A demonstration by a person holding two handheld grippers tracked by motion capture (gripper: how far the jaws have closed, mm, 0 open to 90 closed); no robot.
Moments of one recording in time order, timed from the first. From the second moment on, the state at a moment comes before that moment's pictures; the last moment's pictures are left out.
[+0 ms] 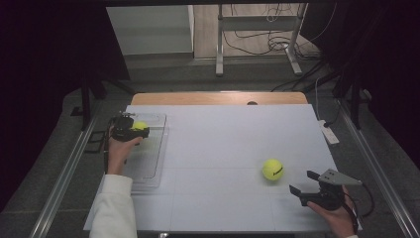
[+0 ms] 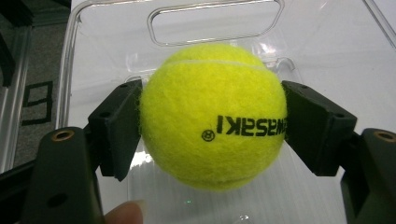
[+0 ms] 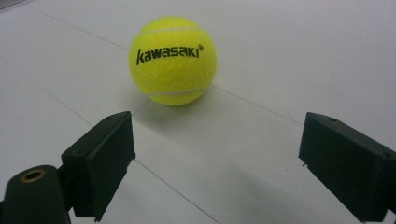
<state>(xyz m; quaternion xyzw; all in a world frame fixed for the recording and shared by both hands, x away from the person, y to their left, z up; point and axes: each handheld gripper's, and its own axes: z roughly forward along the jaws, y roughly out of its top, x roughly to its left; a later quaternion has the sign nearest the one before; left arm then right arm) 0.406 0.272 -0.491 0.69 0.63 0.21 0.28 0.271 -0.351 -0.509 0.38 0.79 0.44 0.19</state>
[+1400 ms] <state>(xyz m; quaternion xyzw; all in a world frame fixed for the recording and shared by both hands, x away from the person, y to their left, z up) 0.384 0.252 -0.454 0.68 0.56 0.19 0.43 0.274 -0.352 -0.508 0.39 0.78 0.44 0.20</state>
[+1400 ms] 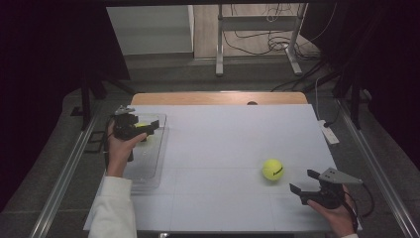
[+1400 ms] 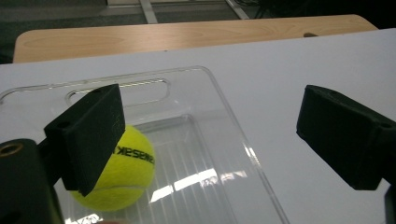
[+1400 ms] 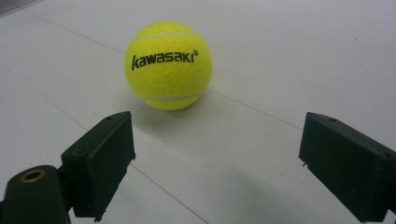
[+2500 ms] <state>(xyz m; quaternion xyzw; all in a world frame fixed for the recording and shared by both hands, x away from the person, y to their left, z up) 0.365 0.208 -0.434 0.72 0.48 0.16 0.48 0.279 -0.345 -0.509 0.38 0.79 0.44 0.19</state>
